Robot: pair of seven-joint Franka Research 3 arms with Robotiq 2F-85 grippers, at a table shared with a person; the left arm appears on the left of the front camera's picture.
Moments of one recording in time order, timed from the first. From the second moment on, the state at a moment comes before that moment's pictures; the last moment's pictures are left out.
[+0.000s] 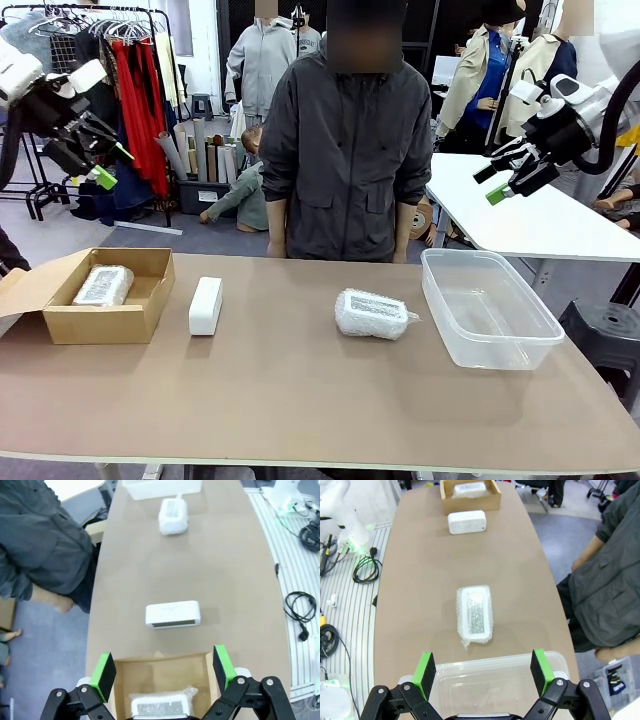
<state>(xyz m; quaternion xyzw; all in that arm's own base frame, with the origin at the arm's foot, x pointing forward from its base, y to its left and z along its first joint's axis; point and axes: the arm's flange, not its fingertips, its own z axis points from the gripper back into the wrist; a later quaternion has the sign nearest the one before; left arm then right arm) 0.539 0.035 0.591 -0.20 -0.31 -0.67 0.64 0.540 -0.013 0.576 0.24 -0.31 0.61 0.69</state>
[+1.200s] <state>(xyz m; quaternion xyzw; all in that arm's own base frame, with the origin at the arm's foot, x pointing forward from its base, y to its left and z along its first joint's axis) 0.561 0.057 0.585 -0.25 -0.33 -0.64 0.64 0.540 -0.013 0.576 0.24 -0.31 0.61 0.69</state>
